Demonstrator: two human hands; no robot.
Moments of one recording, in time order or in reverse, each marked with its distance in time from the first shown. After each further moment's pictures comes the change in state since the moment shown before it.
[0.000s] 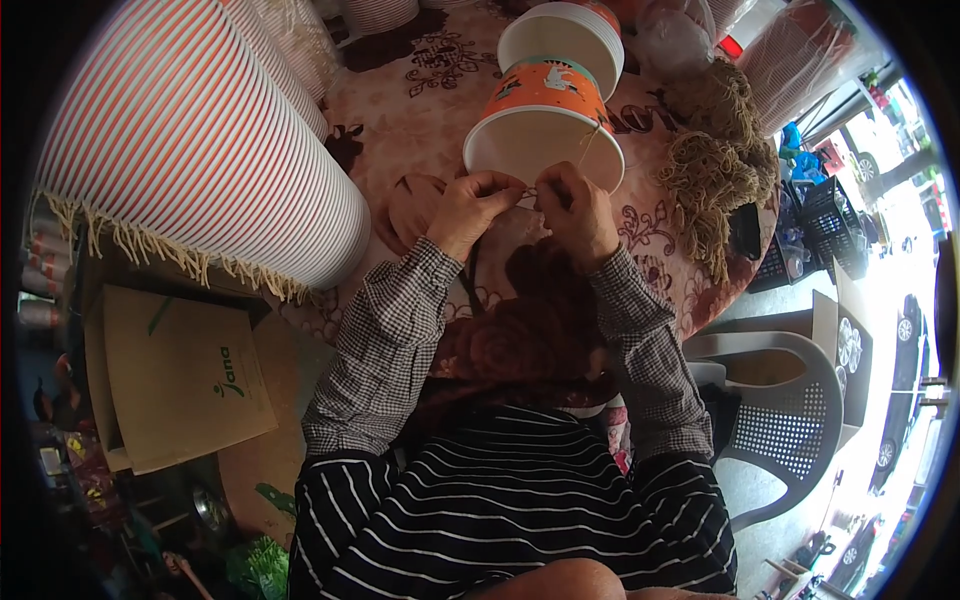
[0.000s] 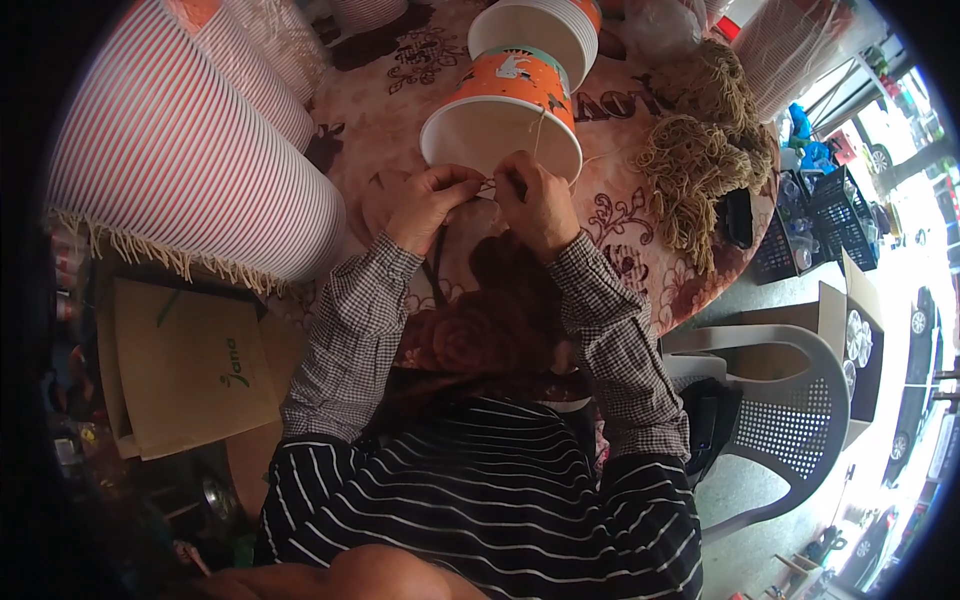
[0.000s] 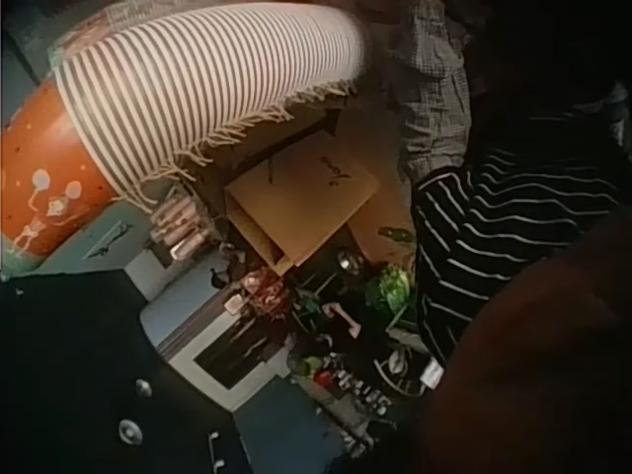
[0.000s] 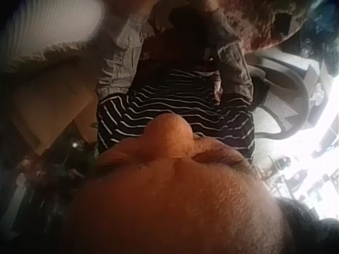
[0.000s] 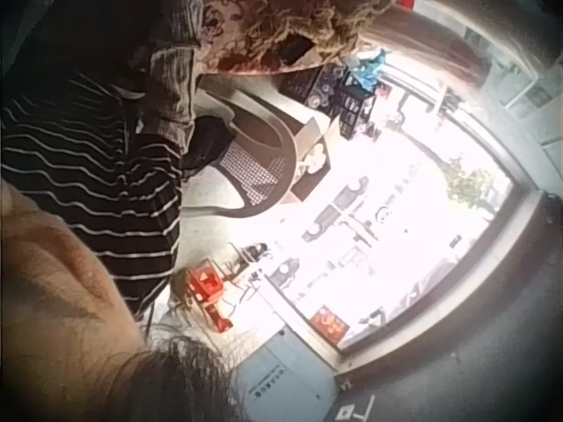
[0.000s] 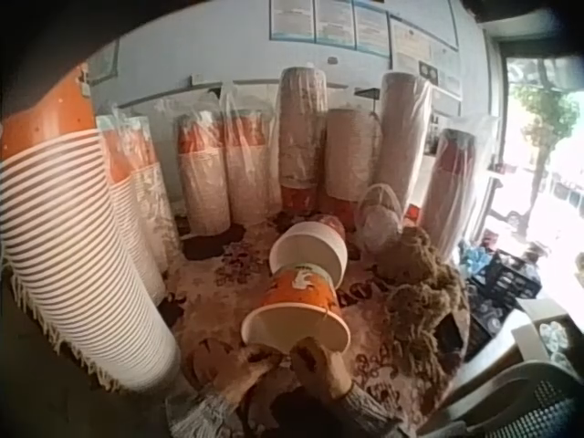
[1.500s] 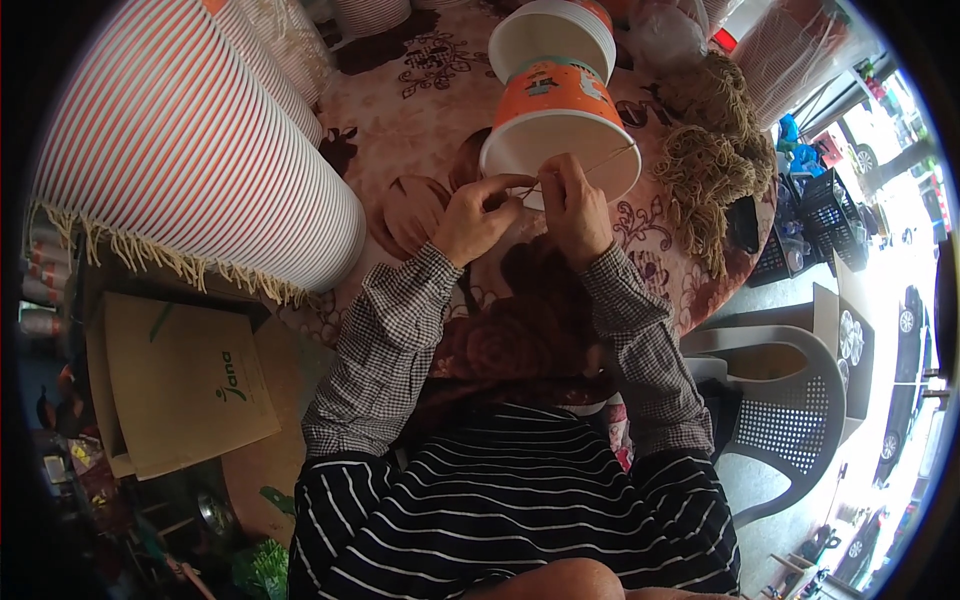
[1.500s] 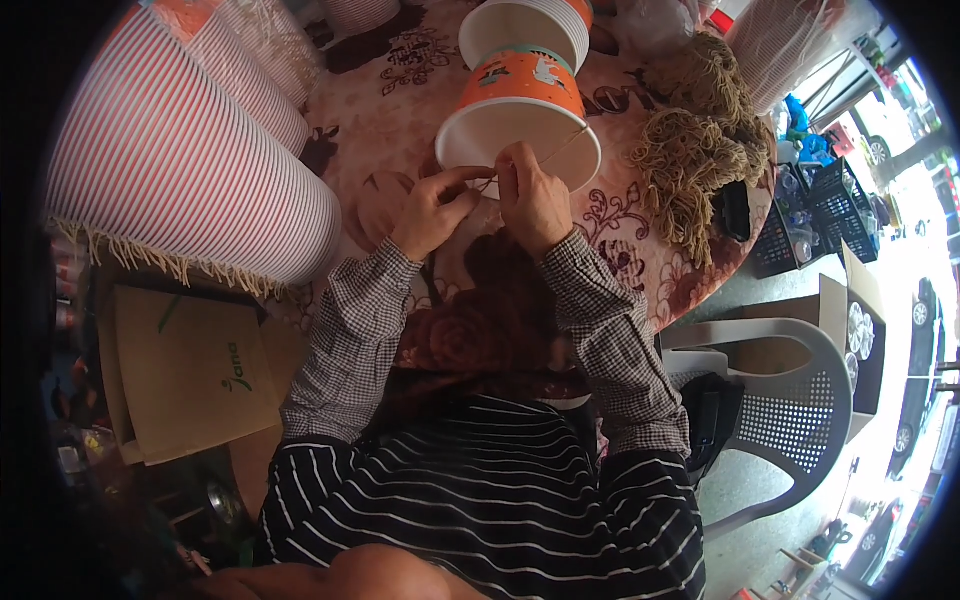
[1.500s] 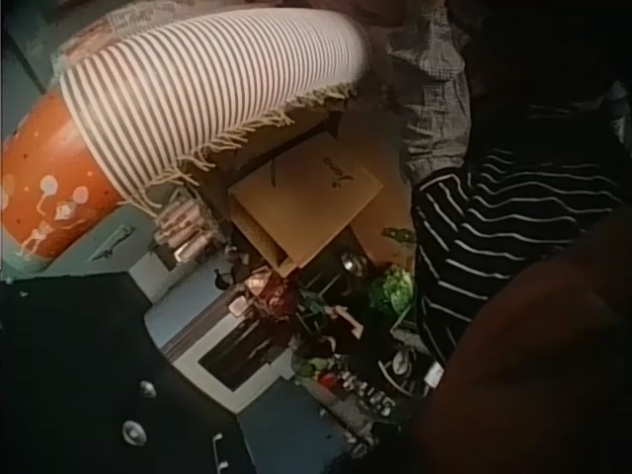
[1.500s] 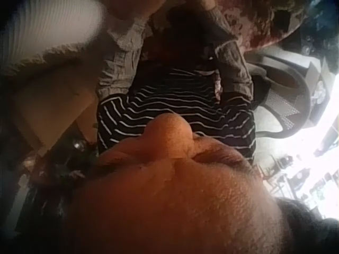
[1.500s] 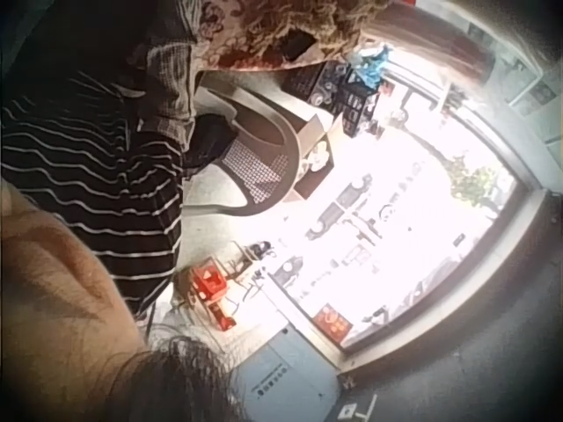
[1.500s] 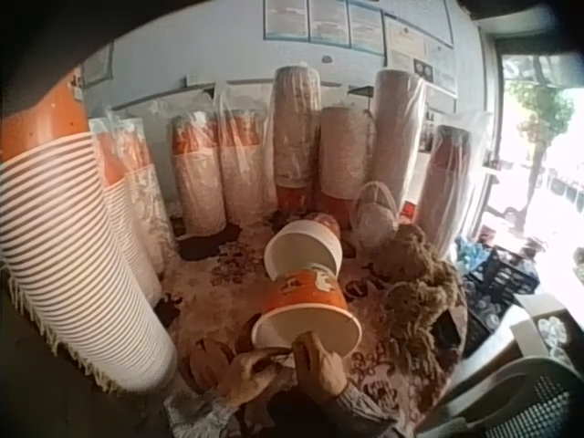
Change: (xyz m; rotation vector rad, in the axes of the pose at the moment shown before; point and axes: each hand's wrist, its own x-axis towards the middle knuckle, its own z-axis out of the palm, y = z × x) left_hand -0.004 0.000 0.008 0.476 -0.090 0.379; right_hand -0.003 0.000 0.002 -0.203 0.140 -0.098
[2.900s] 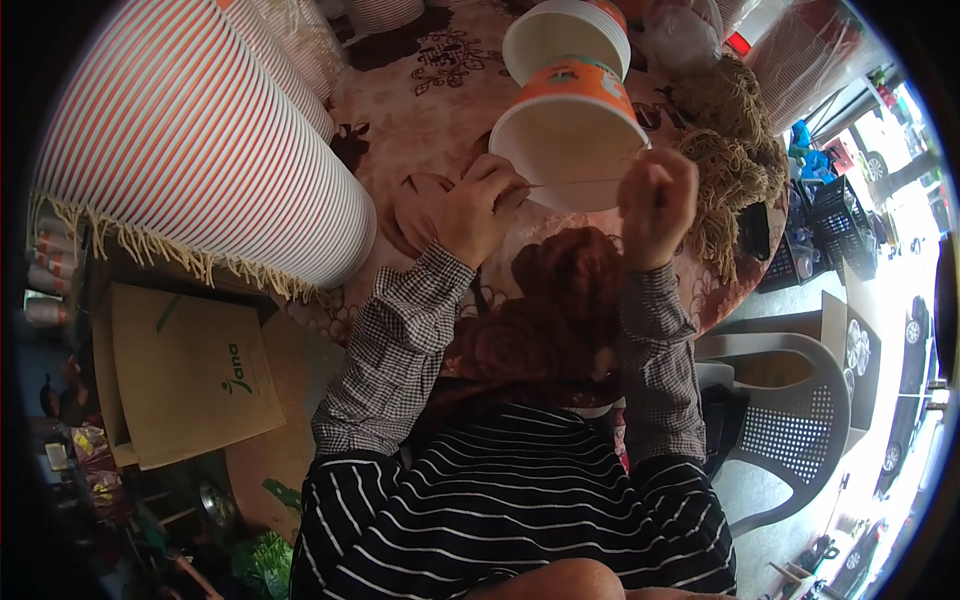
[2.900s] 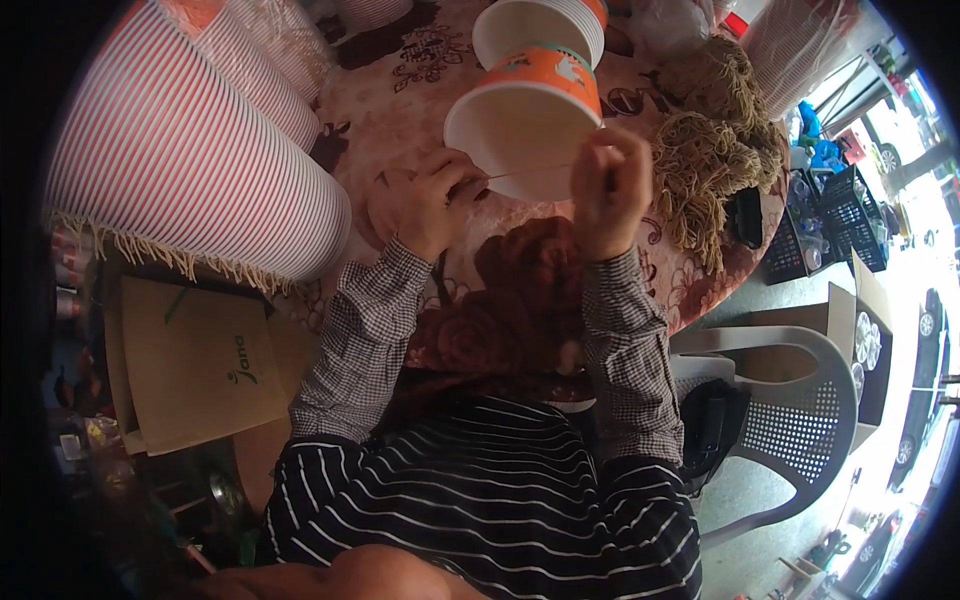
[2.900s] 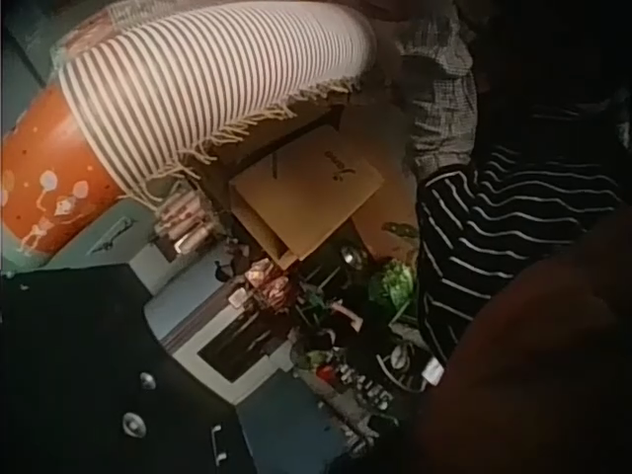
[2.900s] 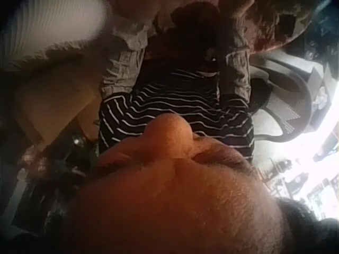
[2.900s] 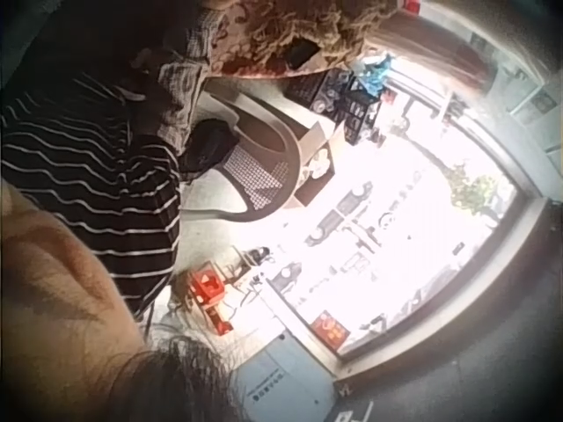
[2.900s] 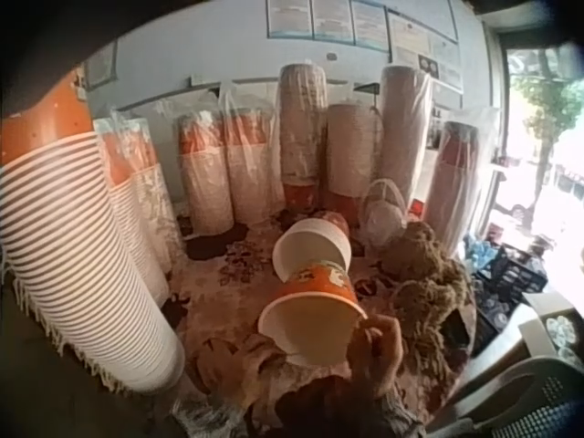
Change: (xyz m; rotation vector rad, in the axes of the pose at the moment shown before) left_hand -0.001 -0.005 0.000 0.368 0.254 0.236; right_hand 0.003 -0.005 -0.041 0.474 0.395 -0.101
